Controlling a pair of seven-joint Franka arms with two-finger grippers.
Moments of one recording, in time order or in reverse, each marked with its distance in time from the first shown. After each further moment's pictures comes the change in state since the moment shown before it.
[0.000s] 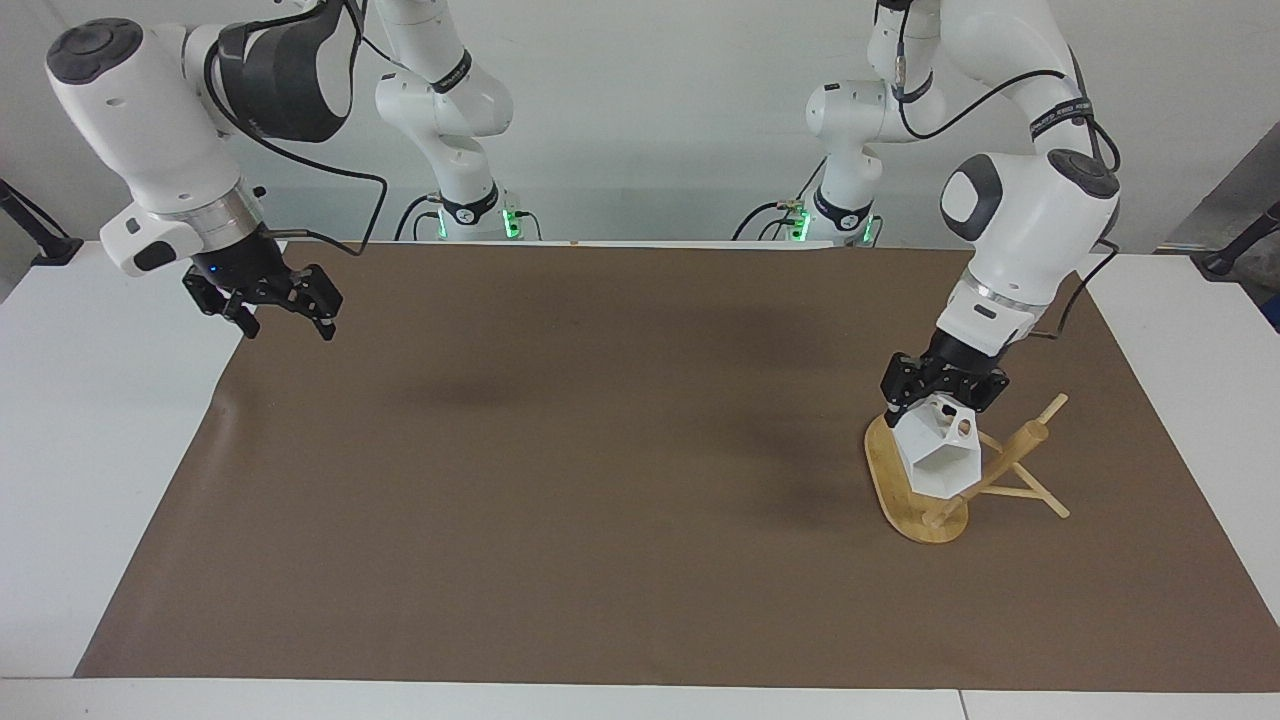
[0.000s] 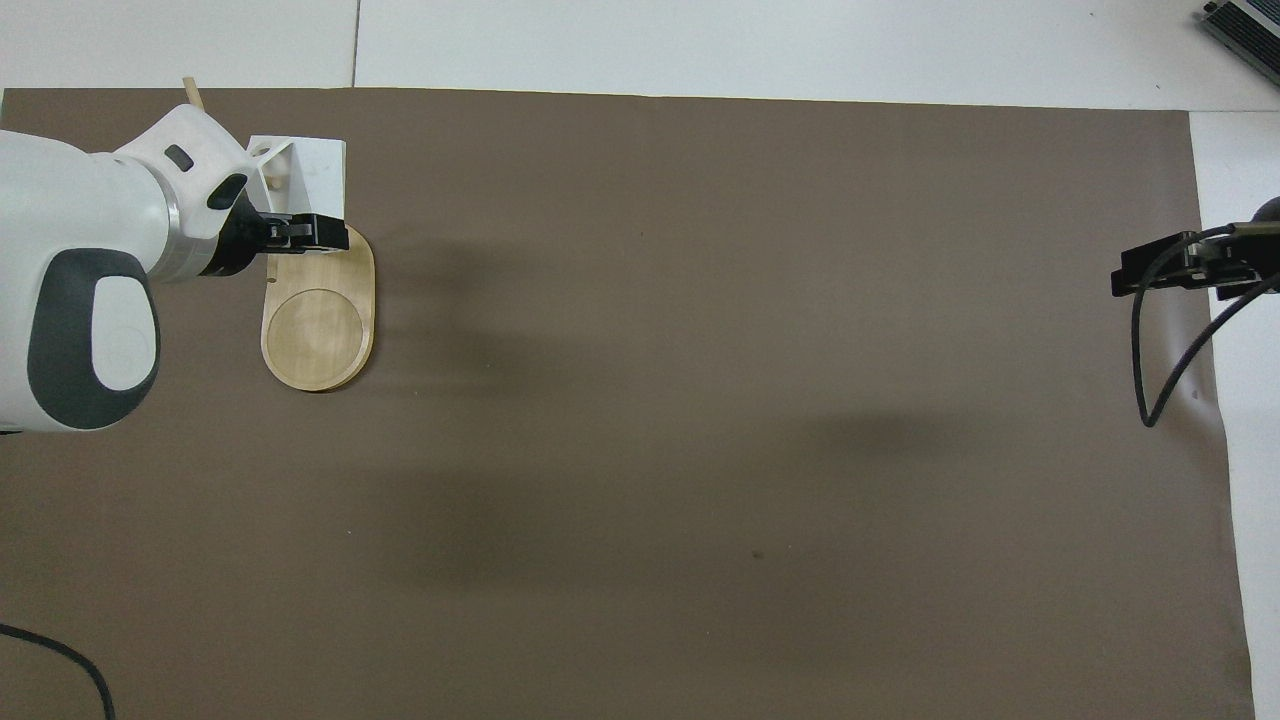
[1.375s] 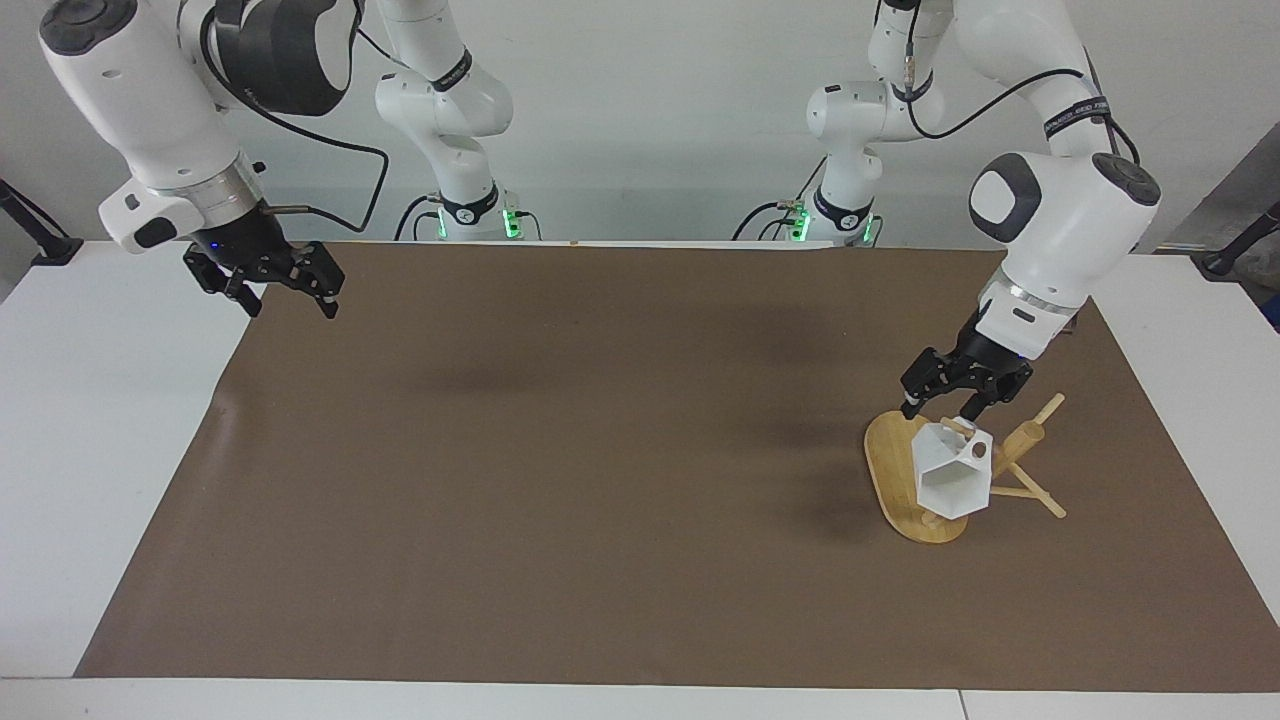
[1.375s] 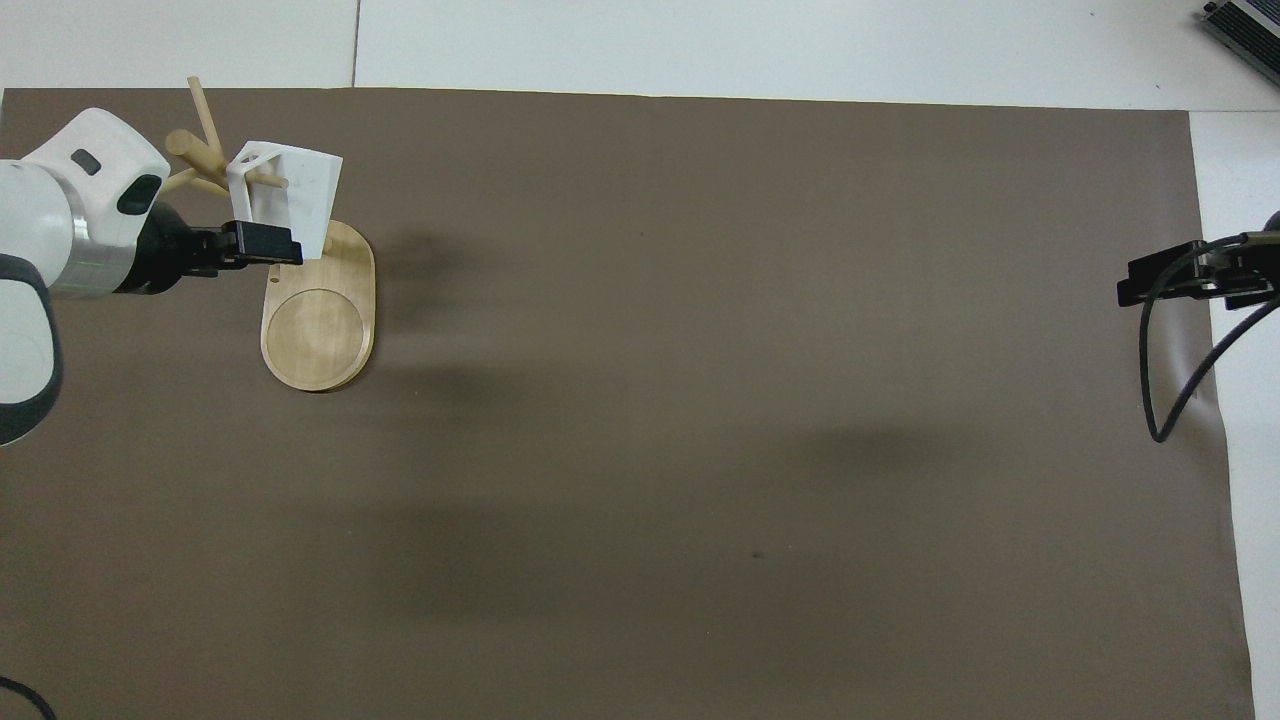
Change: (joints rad) left arm 0.073 -0.081 0.008 -0.009 -0.033 -0.134 0.001; right arm 0.001 -0.021 0.004 -0.005 0.000 -0.020 0.000
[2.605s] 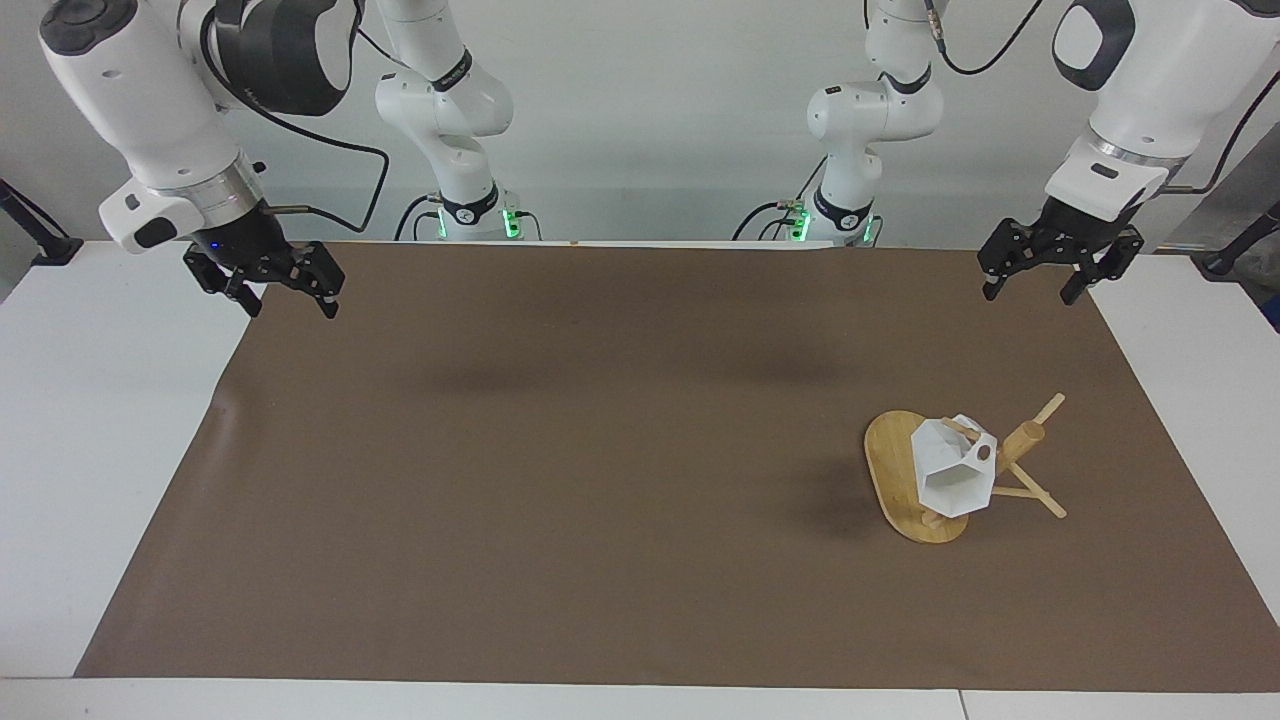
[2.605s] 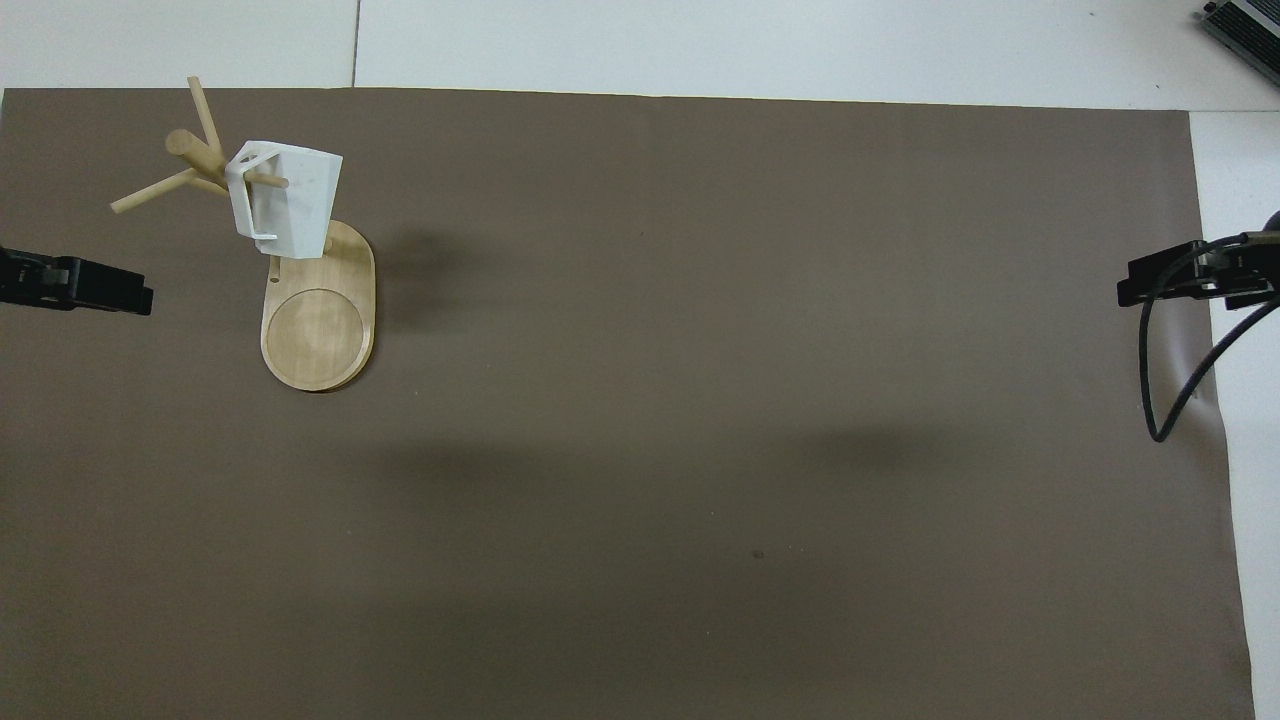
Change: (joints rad) left arm 0.031 -0.082 0.004 0.221 0.206 -0.433 0.106; right arm 0.000 0.000 0.000 0.000 0.000 0.000 0.000
